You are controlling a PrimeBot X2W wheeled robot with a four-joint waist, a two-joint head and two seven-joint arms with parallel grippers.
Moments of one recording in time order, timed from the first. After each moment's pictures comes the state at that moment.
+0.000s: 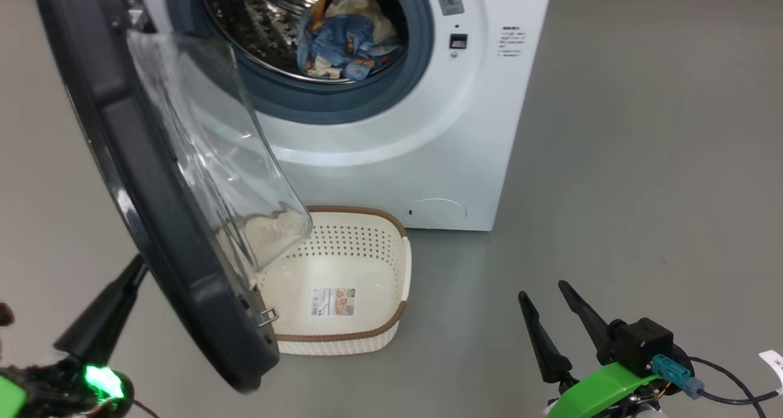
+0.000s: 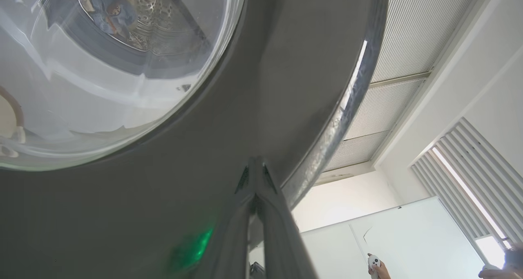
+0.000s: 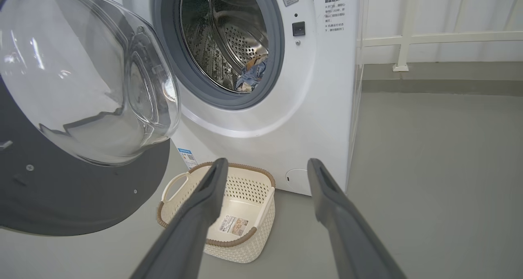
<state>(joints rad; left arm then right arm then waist) -0.12 0.04 0.36 -0.11 -1.71 -0.04 0.98 -0.10 -0.06 0.14 0.28 0.22 0.12 -0.24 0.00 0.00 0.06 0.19</state>
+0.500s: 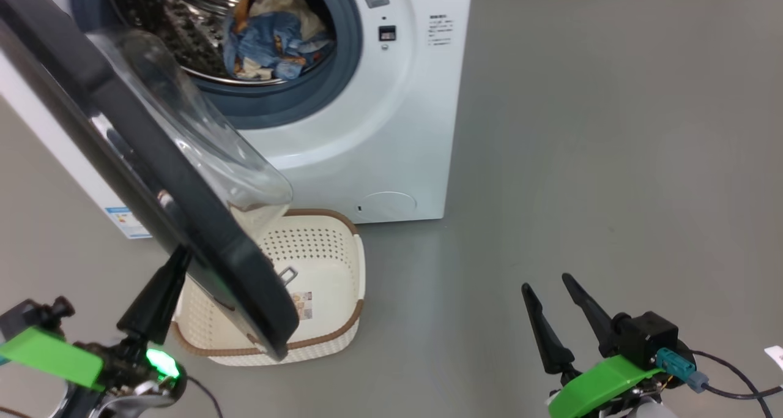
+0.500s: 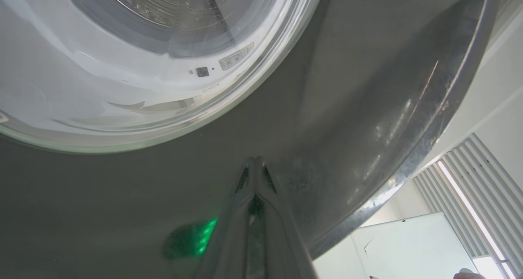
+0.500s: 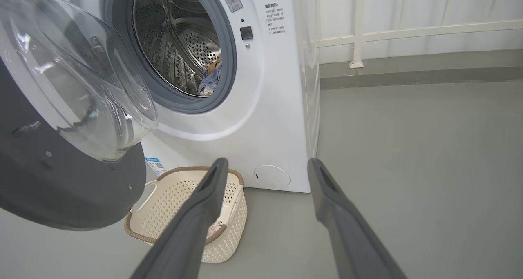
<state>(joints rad) -0.14 0.04 0.16 0.02 -1.69 -0.11 0.69 -0.12 -0.06 0.13 0.29 0.23 0.12 -0.25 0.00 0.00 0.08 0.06</state>
